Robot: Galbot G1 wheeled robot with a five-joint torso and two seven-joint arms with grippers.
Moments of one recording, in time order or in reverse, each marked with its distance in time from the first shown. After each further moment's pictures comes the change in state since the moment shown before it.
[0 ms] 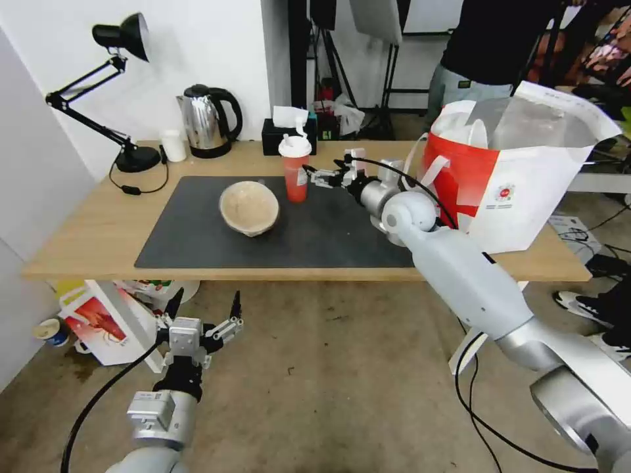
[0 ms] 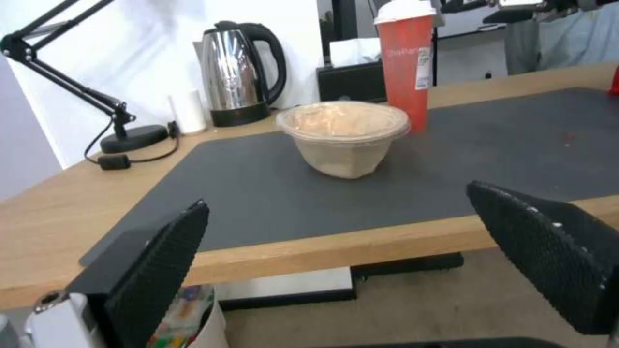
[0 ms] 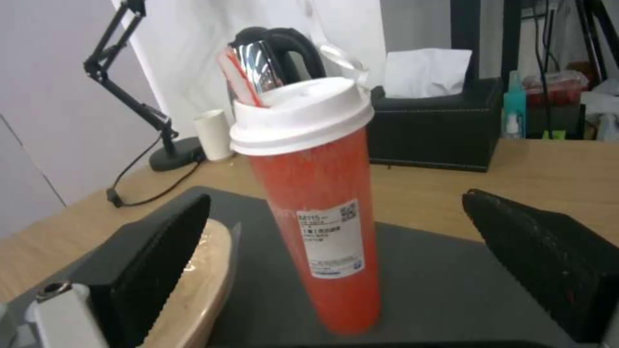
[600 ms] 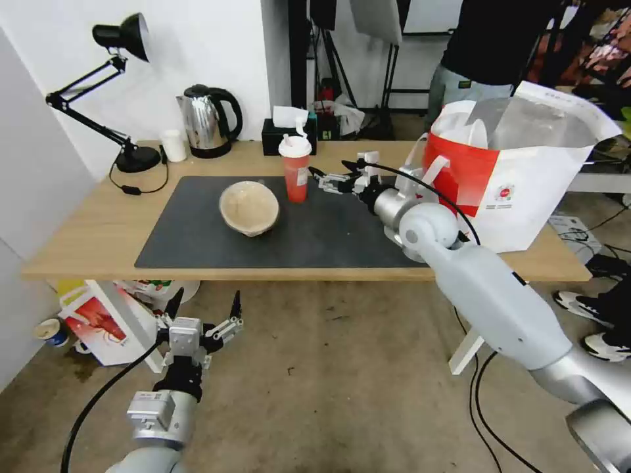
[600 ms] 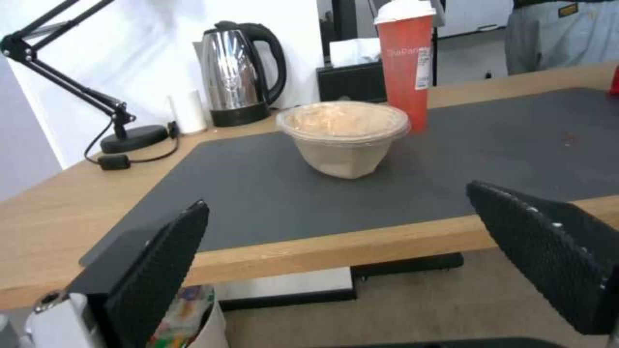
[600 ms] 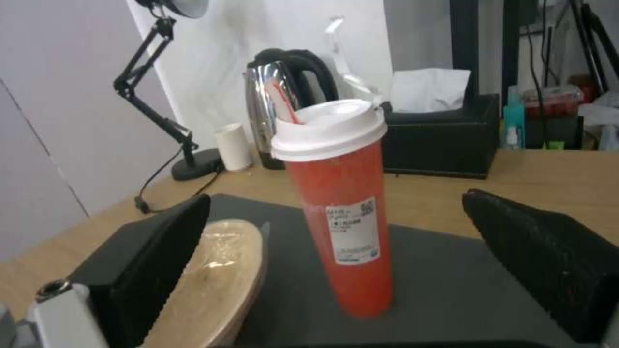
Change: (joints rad) left arm 0.000 0.000 0.000 0.000 0.000 0.000 0.000; right arm -0.088 -0.089 0.033 0.195 0.046 -0.007 0.050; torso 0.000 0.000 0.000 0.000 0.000
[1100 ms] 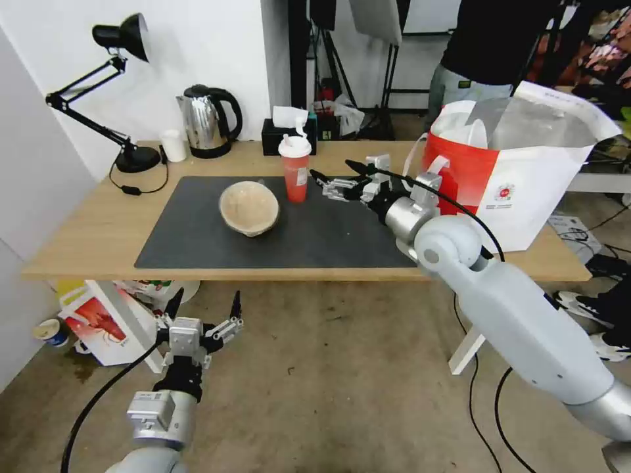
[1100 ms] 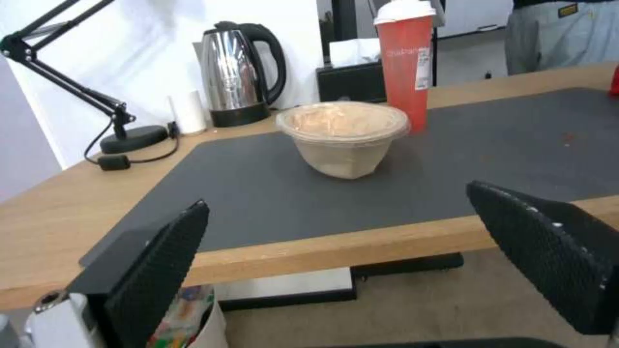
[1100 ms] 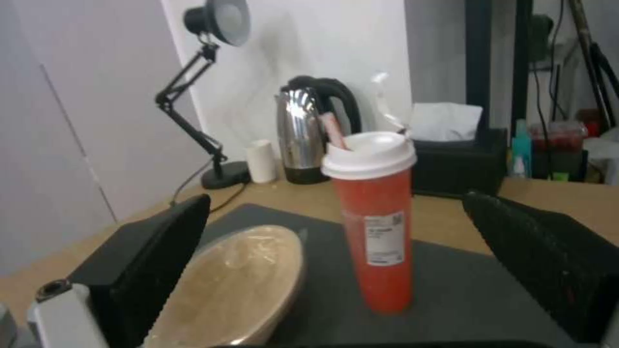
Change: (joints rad) left arm 0.000 0.000 0.000 0.000 0.000 0.000 0.000; right arm -0.099 -0.104 0.045 0.226 0.009 0.000 0.036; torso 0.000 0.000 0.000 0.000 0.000
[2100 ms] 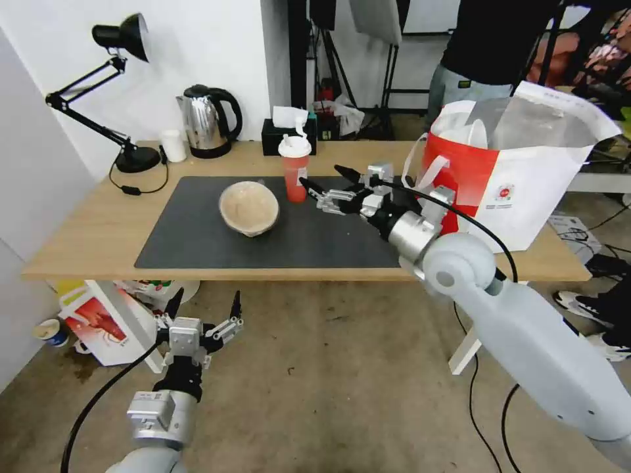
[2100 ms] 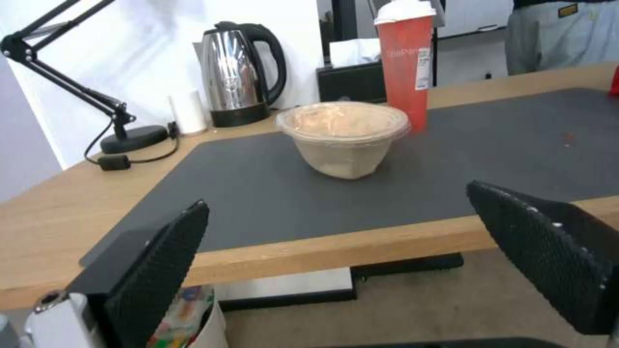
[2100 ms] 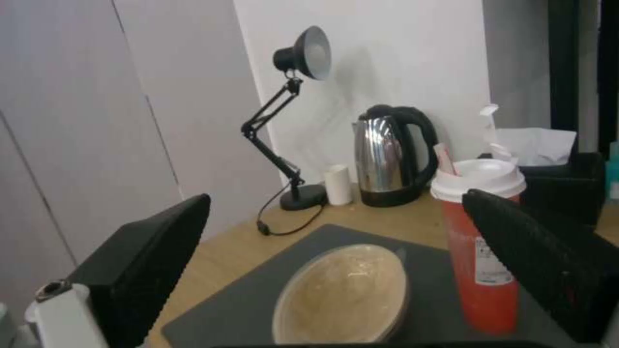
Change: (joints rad) left arm 0.000 0.000 0.000 0.000 0.000 0.000 0.000; right arm -0.117 -0.041 0.039 0.210 0.044 0.034 -0.031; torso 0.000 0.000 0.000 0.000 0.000
